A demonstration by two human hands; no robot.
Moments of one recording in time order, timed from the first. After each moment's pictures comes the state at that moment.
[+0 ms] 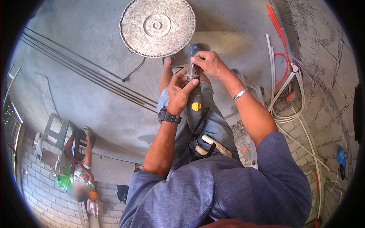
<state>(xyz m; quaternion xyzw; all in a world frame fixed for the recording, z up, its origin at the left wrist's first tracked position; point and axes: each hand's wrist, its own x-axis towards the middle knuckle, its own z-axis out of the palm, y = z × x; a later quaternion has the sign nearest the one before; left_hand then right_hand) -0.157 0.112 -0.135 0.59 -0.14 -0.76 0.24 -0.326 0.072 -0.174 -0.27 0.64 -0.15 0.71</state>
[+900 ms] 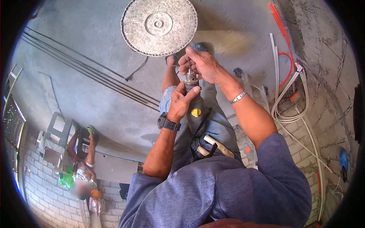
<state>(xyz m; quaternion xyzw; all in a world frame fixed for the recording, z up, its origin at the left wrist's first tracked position) -0.143 0.117 -0.115 0.56 -0.12 -0.81 0.14 -0.297 0.056 -0.150 -0.04 0.54 -0.23 0.81</state>
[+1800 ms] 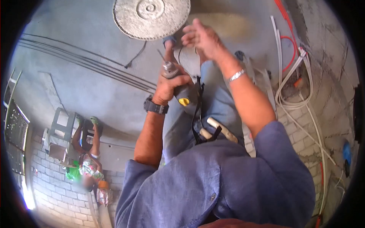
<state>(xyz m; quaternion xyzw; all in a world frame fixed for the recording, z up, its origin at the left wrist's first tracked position) -0.120 0.096 -0.101 0.51 -0.17 -0.83 0.11 -0.312 0.074 -0.171 0.00 0.59 -0.31 0.75</state>
